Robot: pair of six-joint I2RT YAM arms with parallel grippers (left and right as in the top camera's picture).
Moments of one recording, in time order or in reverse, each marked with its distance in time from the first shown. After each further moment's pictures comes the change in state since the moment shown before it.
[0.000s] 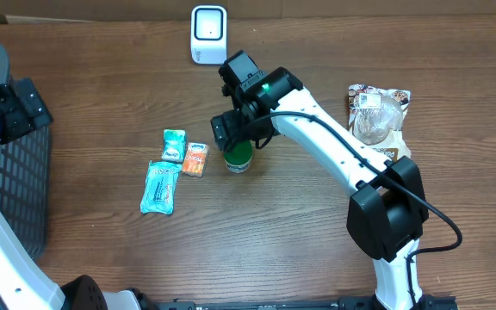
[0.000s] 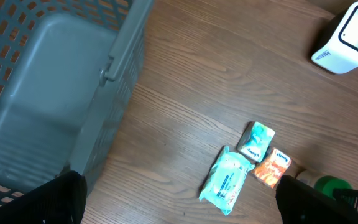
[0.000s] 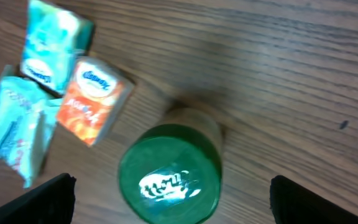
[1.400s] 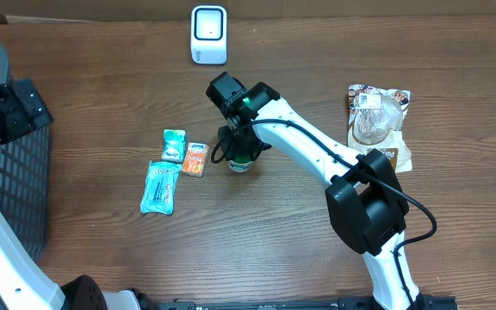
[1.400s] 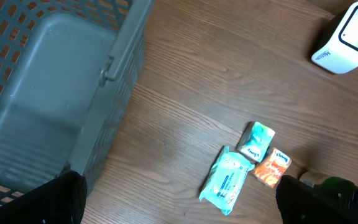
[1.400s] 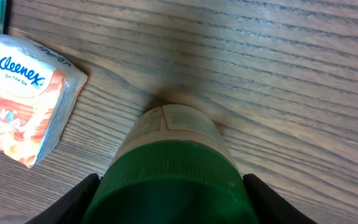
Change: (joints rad) left arm 0.000 0.000 0.000 0.000 0.000 0.000; right arm 0.051 0.093 -0.021 -0.006 0.103 0.067
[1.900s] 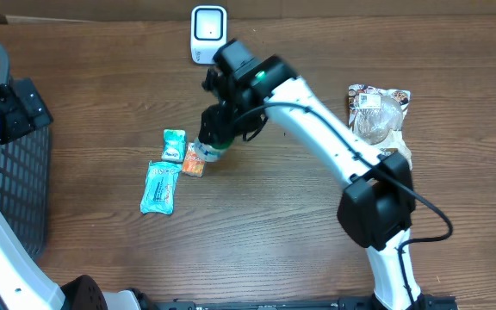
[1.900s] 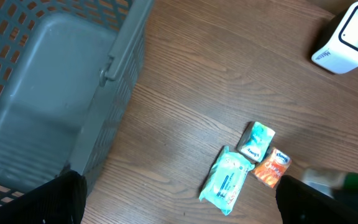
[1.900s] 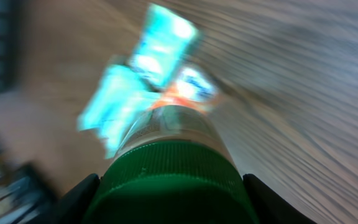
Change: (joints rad) left arm 0.000 0.000 0.000 0.000 0.000 0.000; right arm -0.076 -0.008 0.220 -0.066 -0.437 -0.209
